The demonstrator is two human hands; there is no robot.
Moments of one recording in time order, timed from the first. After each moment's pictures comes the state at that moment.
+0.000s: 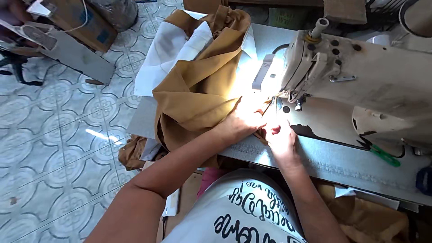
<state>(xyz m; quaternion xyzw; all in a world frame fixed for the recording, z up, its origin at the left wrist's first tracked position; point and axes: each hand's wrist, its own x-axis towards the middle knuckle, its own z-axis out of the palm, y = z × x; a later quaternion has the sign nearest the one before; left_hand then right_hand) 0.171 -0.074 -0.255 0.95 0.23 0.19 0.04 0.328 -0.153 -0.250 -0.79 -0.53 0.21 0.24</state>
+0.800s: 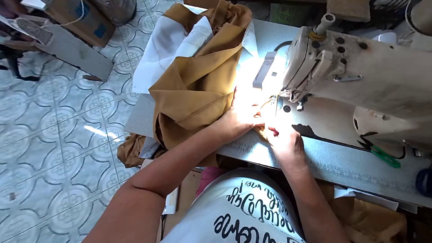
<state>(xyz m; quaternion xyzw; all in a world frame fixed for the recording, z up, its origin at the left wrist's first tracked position) 0.166 -0.068 -0.245 0.96 0.26 0.12 0.07 0.339 -0.161 -0.249 -0.72 -0.63 0.15 0.26</state>
